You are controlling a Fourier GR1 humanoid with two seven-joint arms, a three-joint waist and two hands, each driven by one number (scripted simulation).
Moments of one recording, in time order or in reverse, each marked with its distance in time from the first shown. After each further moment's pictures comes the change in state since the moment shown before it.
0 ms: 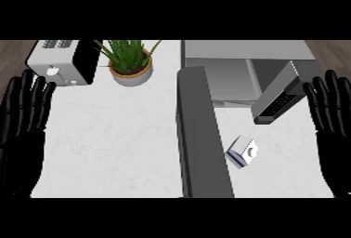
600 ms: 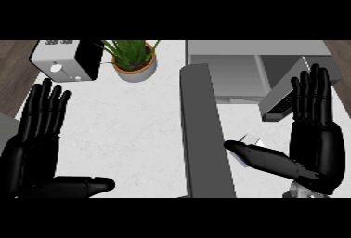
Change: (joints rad) left arm 0.048 -0.046 -0.009 0.062 0.051 -0.007 -0.006; right arm -0.069 0.086 0.125 0.110 0.188 -0.372 0.057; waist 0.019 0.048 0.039
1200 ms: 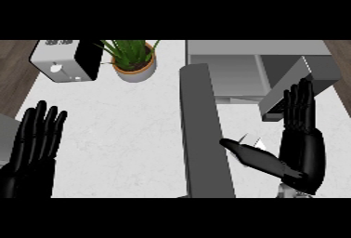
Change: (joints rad) left arm 0.166 -0.023 -0.071 -0.117 -0.017 0.007 -0.006; right arm 0.065 0.010 0.039 0.079 0.014 -0.100 -0.022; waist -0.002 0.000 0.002
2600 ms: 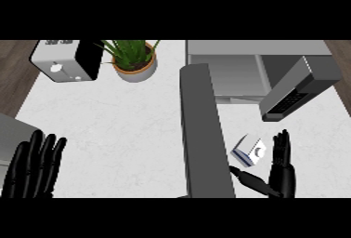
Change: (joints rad) left arm 0.210 -0.008 -0.166 -0.158 -0.065 0.032 -0.023; right arm 0.133 -0.002 -0.147 0.694 -0.326 0.086 -0.717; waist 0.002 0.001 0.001
